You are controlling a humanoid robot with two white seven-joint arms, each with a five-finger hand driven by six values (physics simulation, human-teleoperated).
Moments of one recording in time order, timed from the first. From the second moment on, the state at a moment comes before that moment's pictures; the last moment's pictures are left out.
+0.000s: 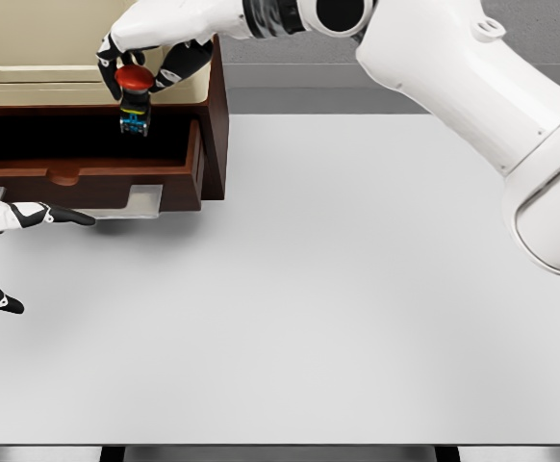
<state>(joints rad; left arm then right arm) -0.50 1.45 -0.80 -1.74 0.53 -0.61 -0.51 -1.51 -0.06 1.22 -0.79 -0.04 -0.61 0.55</state>
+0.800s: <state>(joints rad) -0.51 1.44 -0.76 -1.76 0.53 -0.61 -0.51 -1.49 -0.13 1.18 -0.91 -0.04 -0.61 0.54</state>
